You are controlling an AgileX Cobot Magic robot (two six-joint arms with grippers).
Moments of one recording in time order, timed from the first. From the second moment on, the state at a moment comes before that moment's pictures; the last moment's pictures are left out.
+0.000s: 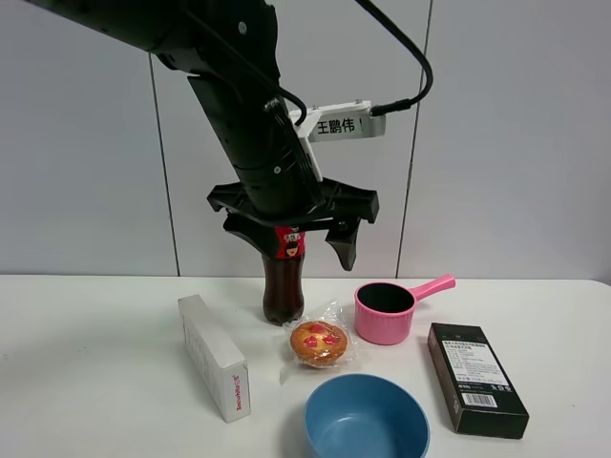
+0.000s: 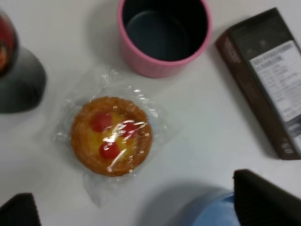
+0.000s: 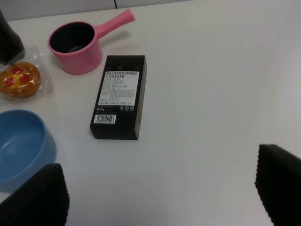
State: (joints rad) left arm -0.73 1.94 -1.54 0.04 0.67 -0.40; right arm 0.01 0.00 -0.49 0.04 1.07 0.05
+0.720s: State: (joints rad) left arm -0.72 2.13 -1.54 0.11 0.56 -0.40; right arm 0.01 0.00 -0.49 0.04 1.07 0.05
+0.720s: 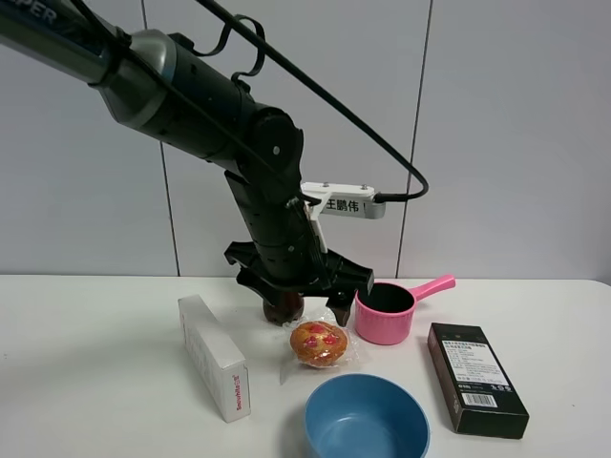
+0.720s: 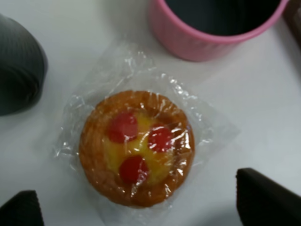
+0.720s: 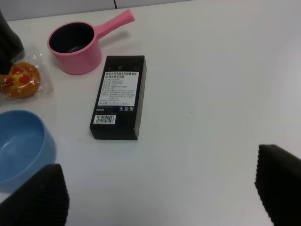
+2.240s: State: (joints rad) left arm -0.70 2.25 -1.55 0.14 0.40 -0.35; right arm 0.01 0.00 -0.49 0.04 1.07 0.05
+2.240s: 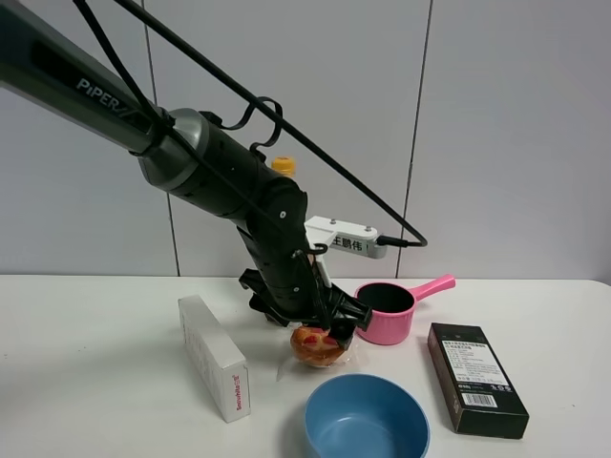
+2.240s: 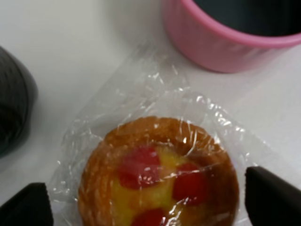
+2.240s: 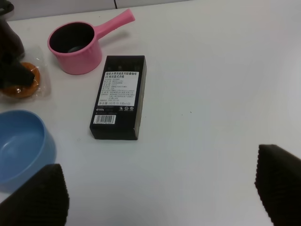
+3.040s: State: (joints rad) left arm -0.70 2.30 -1.55 0.14 0.36 -0.34; right arm 0.01 0.00 -0.49 0.04 1.07 0.05
